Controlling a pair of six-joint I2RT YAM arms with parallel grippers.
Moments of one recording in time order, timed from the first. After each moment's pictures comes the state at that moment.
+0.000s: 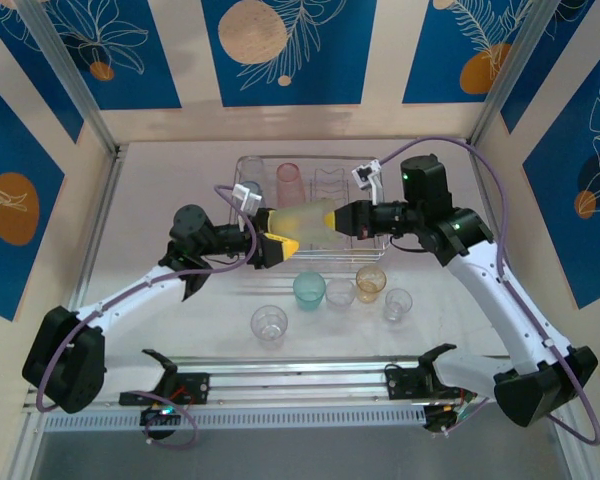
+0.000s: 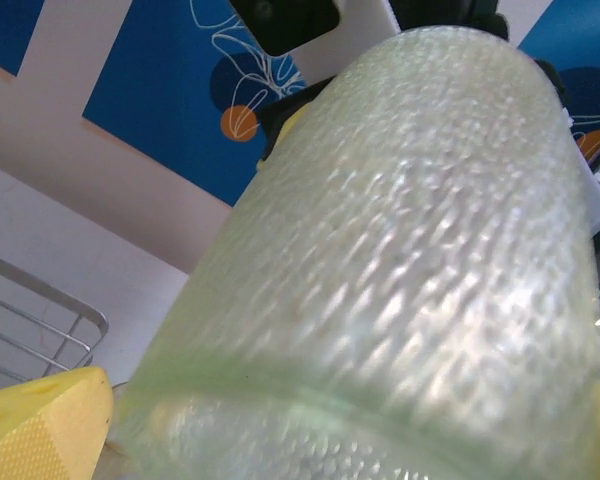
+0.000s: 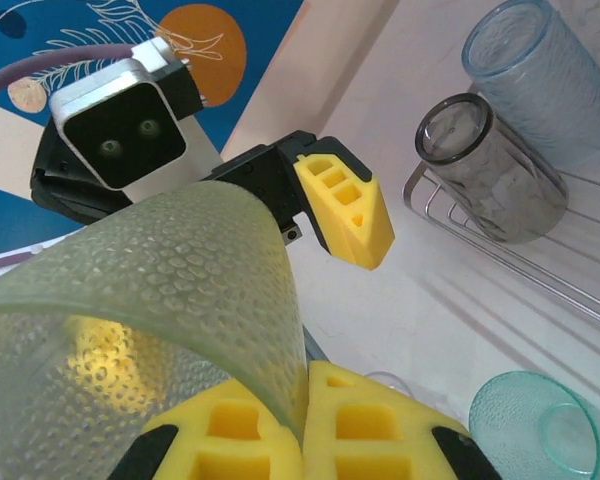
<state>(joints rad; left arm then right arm) -0.56 1.25 0.72 0.73 0.97 -0.72 0.43 1.15 1.25 -0.67 -0.81 0.48</state>
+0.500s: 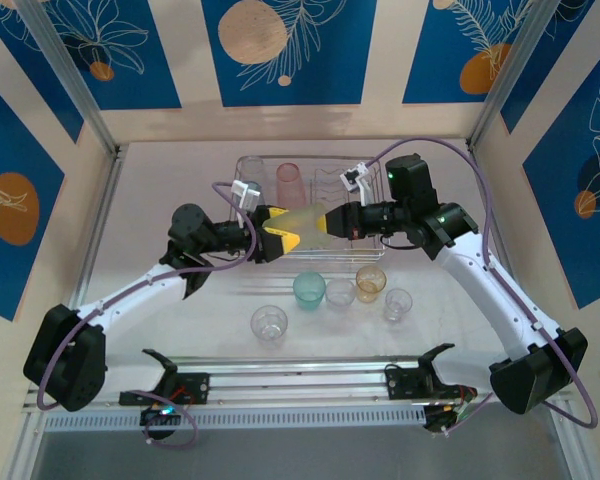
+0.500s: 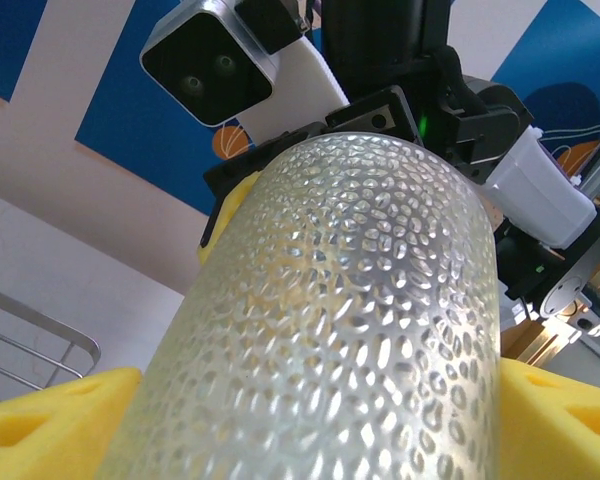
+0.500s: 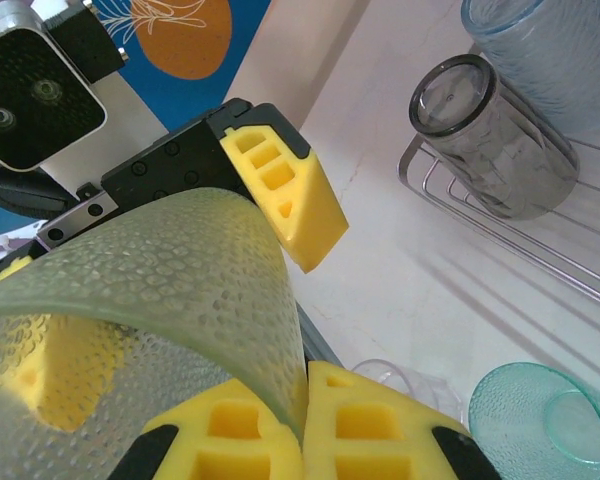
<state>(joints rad) -0.56 1.27 0.74 0.77 0.97 -0.74 0.46 1.21 1.25 -0.67 -0.81 0.48</state>
